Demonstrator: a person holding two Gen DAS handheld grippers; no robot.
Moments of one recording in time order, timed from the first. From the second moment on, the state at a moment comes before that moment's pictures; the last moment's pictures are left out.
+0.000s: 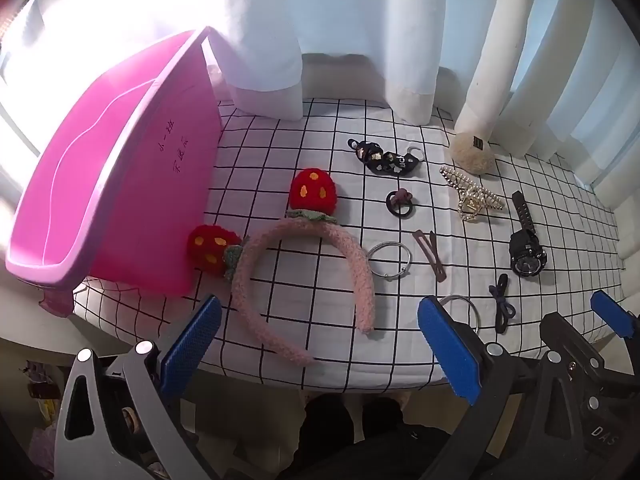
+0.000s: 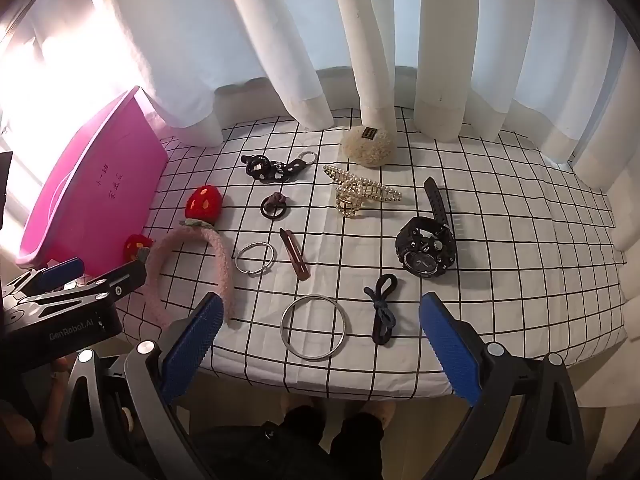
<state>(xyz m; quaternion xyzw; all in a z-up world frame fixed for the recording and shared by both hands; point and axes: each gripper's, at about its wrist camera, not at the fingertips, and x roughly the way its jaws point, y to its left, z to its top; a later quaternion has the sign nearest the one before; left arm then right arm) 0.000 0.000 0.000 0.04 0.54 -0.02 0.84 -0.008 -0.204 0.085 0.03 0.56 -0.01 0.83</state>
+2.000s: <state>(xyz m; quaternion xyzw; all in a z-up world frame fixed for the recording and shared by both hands) 0.008 0.009 0.004 0.04 0.54 -0.01 0.84 -0.006 -0.207 0.081 0.04 0.56 0.00 0.83</state>
